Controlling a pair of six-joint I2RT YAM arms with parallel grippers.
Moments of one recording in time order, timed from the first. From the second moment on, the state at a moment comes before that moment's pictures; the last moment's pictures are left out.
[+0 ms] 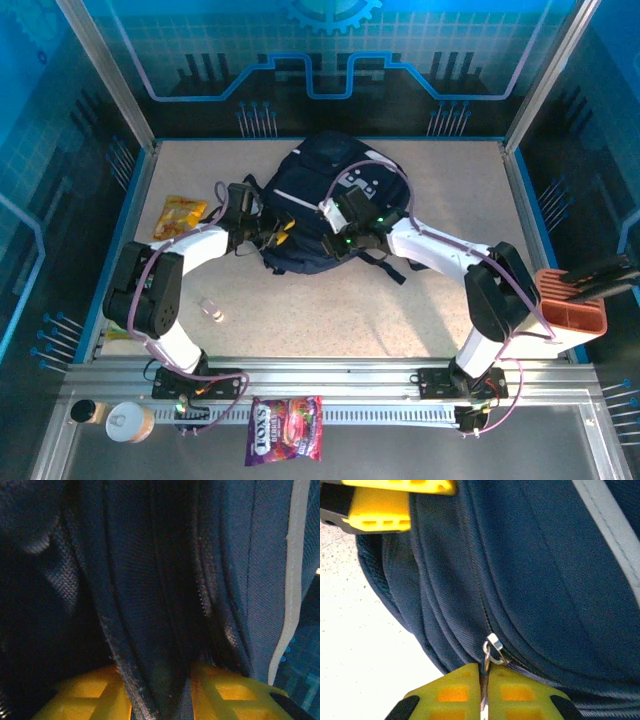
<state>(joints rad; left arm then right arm) -0.23 1.67 0.92 -0.05 0.50 -1.19 0.69 1.71 1.25 -0.50 -0.15 0.08</state>
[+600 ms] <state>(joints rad) -0.35 1.47 1.03 -0.41 0.26 -0.84 0.57 1.33 0.98 -0.34 -0.11 0.46</state>
